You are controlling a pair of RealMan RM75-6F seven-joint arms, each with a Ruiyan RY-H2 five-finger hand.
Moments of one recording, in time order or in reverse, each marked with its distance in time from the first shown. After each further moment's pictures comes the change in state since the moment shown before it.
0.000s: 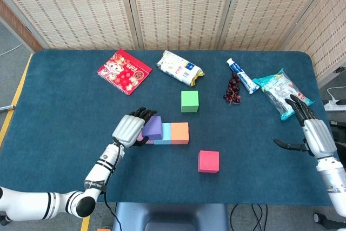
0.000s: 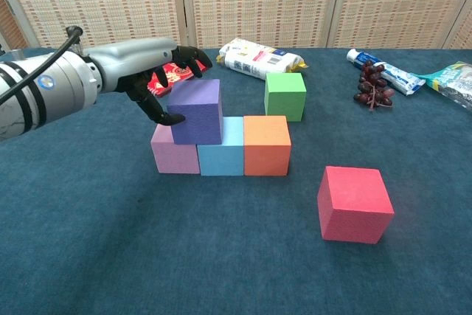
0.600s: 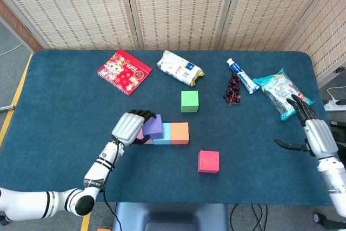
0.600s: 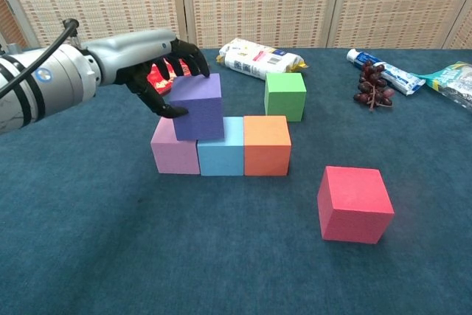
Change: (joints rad) left arm 0.010 0.007 -0.009 0.026 0.055 -0.014 -0.062; right arm -0.005 0.003 0.002 -0.003 0.005 0.003 -0.003
